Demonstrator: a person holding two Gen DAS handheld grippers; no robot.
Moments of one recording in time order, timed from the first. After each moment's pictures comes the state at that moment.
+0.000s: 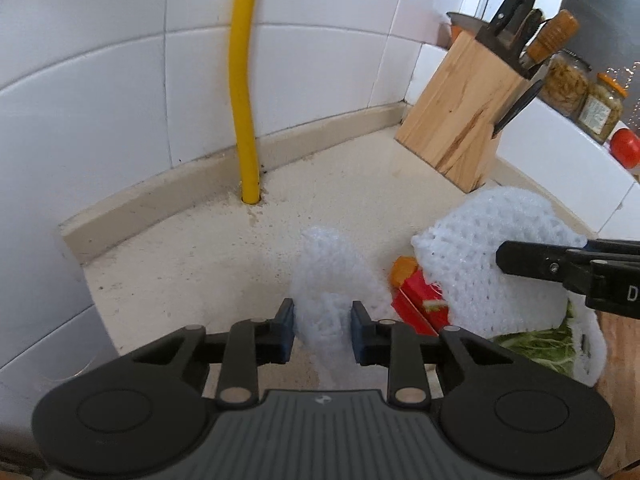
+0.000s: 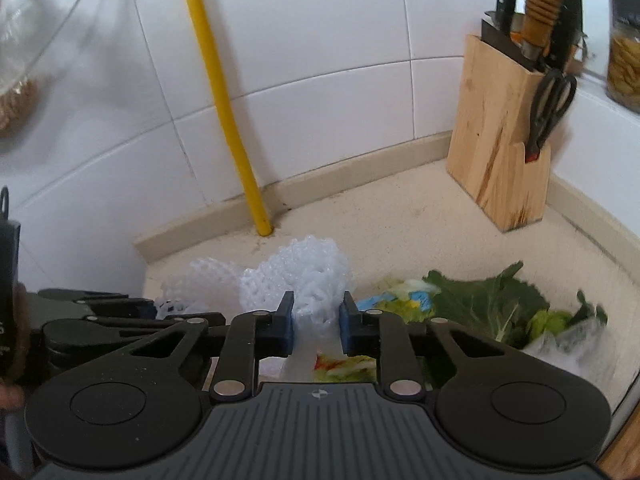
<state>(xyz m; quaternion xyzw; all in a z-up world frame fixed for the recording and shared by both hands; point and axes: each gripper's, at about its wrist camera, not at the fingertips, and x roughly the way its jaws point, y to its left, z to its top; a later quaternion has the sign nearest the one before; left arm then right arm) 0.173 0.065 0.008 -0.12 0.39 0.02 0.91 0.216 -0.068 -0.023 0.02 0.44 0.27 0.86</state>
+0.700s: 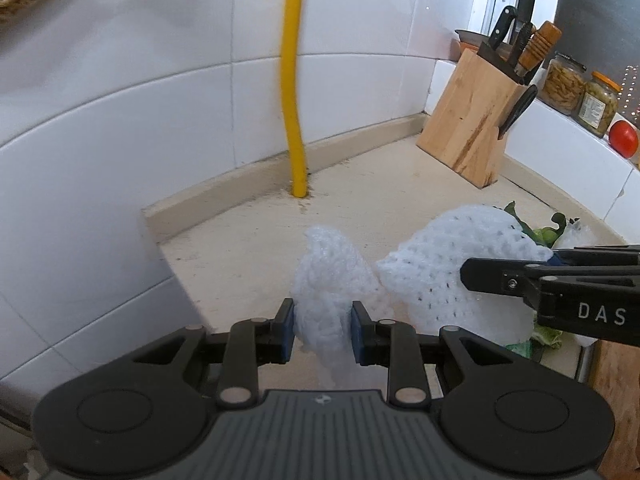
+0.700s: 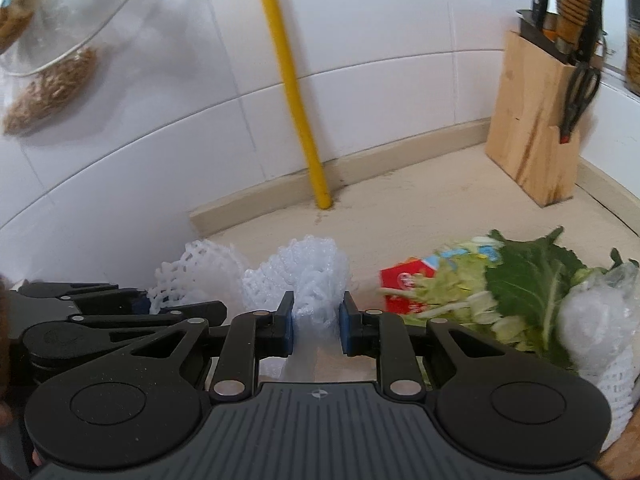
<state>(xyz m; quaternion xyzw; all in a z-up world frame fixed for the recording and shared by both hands) 0.099 0.070 0.034 -0.09 0.38 0.07 0.92 0.161 -0.038 -0.015 0.01 0.44 0.30 0.85</state>
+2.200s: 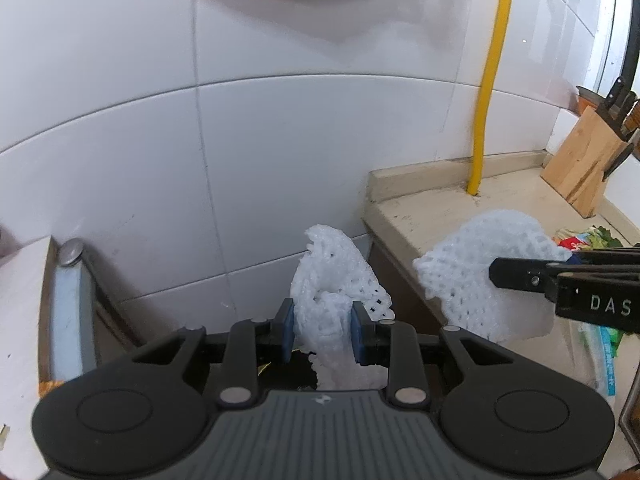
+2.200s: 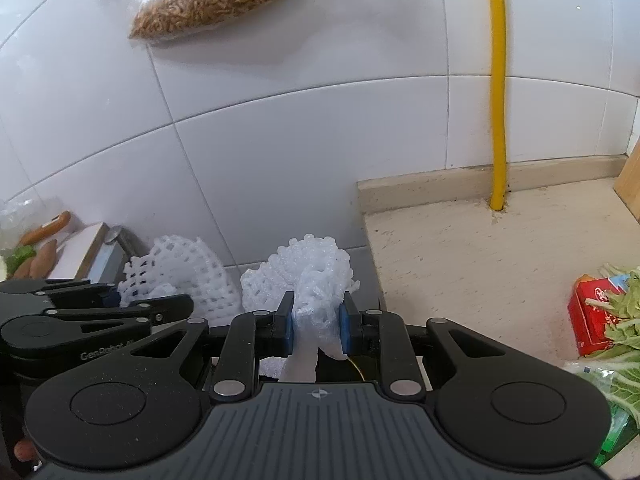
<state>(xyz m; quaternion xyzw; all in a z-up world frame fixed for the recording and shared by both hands) -0.051 0.187 0.031 -0.14 0.36 0.22 0.90 0.080 0.098 0.000 -0.04 0.43 0.40 0.81</state>
